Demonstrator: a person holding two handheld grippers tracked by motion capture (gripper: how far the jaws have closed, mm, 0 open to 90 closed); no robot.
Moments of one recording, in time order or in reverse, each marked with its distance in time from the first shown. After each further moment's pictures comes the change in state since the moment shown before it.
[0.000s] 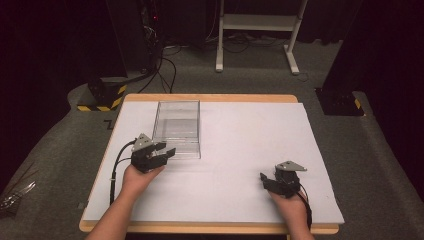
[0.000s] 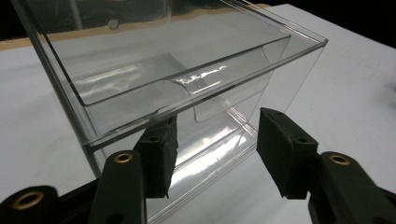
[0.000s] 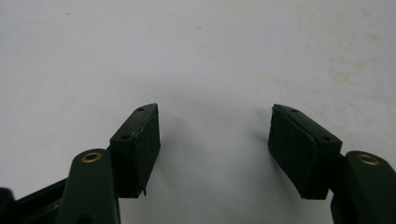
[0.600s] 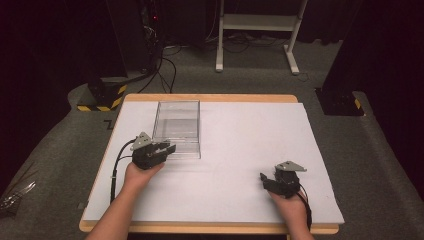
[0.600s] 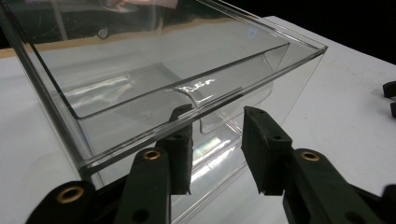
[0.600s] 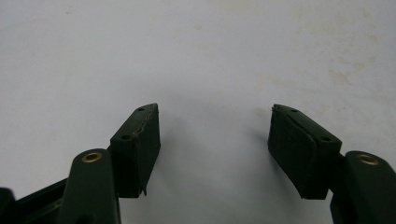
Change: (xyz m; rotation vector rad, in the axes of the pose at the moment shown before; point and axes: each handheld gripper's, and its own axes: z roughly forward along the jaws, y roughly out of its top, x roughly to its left) left arm 0.011 -0.005 0.009 -0.059 -0.068 0.006; right arm 0.001 0.000 0.000 0.000 -0.004 -0.002
